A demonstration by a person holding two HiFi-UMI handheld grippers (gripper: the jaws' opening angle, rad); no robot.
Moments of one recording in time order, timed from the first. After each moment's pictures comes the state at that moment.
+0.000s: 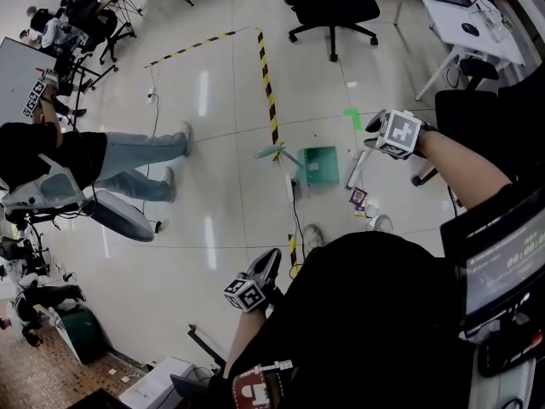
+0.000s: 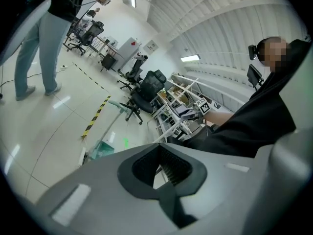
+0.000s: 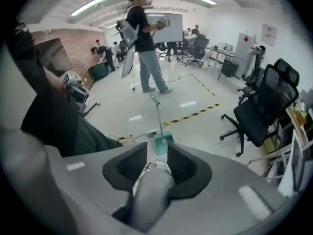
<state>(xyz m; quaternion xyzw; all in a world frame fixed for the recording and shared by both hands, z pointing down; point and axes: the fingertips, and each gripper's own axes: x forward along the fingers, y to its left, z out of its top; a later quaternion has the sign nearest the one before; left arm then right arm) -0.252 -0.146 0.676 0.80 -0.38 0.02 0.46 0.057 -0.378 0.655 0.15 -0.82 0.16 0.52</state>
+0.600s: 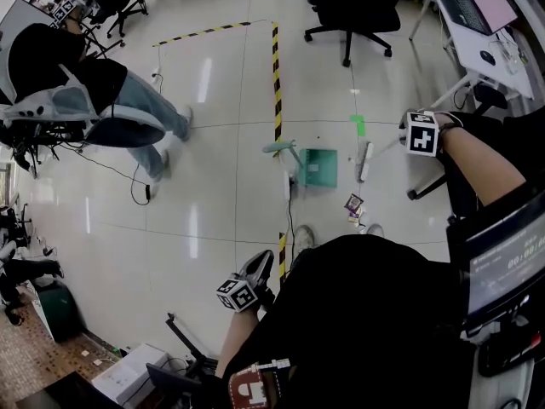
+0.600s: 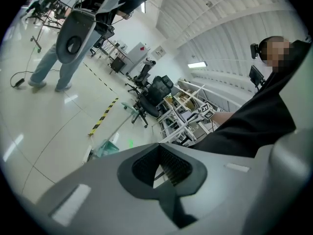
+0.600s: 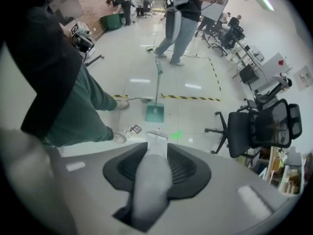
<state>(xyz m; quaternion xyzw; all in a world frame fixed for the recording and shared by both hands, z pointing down) -0.293 -0.134 0.694 0.77 -0.41 0.00 0.48 0.114 -0.394 0.668 0.05 -0.71 0.03 0.70</state>
